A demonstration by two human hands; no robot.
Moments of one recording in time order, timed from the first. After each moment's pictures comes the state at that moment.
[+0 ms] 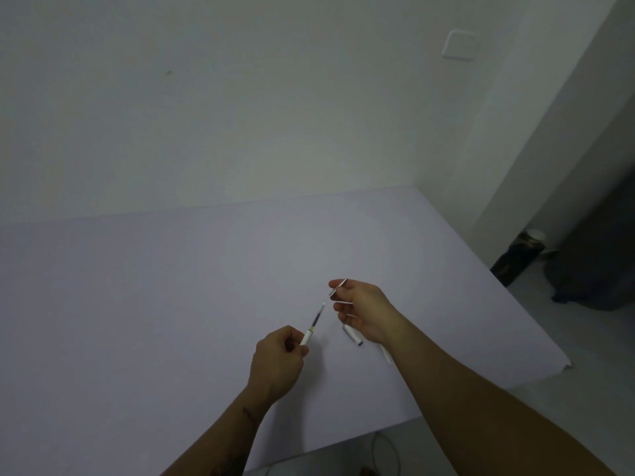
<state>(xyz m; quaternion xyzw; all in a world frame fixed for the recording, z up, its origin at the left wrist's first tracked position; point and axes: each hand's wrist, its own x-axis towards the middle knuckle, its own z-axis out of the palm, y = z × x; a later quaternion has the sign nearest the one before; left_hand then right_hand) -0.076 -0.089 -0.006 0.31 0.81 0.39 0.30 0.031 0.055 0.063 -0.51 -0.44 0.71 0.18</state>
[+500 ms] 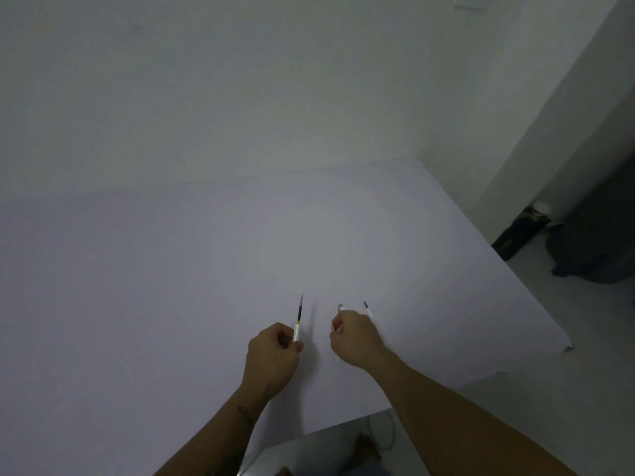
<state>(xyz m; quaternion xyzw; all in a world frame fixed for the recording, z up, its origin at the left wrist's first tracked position) -0.068 -0.088 -0.028 0.28 0.83 0.37 0.31 0.055 0.031 -0.032 -0.53 -0.77 0.36 0.00</state>
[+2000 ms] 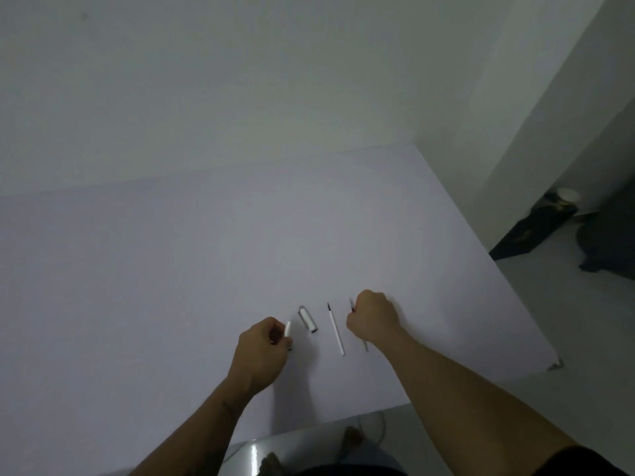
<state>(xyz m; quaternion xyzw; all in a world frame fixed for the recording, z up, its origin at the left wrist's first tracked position) -0.010 -0.029 -0.019 0.30 0.86 0.30 0.30 0.129 0.149 -0.043 -0.52 -0.80 0.28 -0.06</state>
